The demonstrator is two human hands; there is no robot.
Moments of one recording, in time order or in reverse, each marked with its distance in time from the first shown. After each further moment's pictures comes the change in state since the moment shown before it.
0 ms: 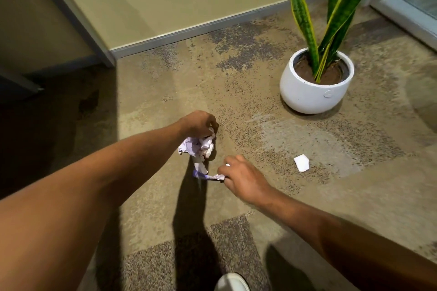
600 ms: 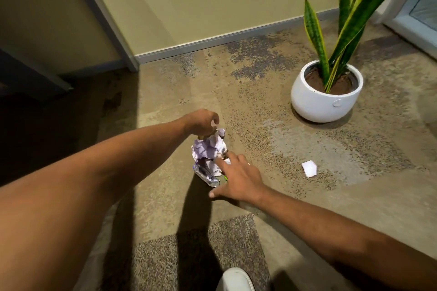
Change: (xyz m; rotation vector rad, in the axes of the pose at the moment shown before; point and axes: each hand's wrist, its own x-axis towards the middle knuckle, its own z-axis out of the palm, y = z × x) left_hand -0.041 -0.003 -0.031 0.045 -0.008 -0.099; right_hand 0.017 -0.039 -0.003 -0.176 -0.184 0.151
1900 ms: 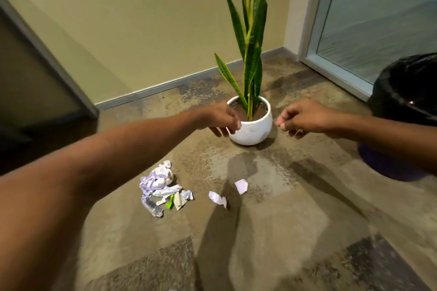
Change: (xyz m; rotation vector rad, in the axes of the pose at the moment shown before) left_hand 0.025 0.273 -0.109 -0.543 -0.090 0.140; right_hand -0.145 0.304 -0.282 0.686 0.174 0.298
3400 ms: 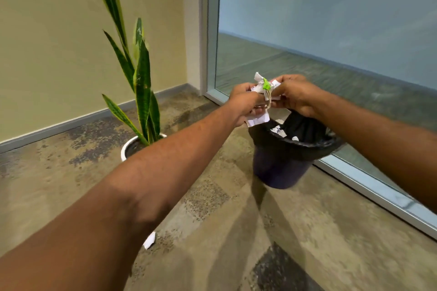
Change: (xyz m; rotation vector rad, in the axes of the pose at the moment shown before) left_hand 0.056 0.330 0.125 -0.912 0.017 0.402; right_hand -0.075 0.039 -0.217 0.558 0.594 0.106
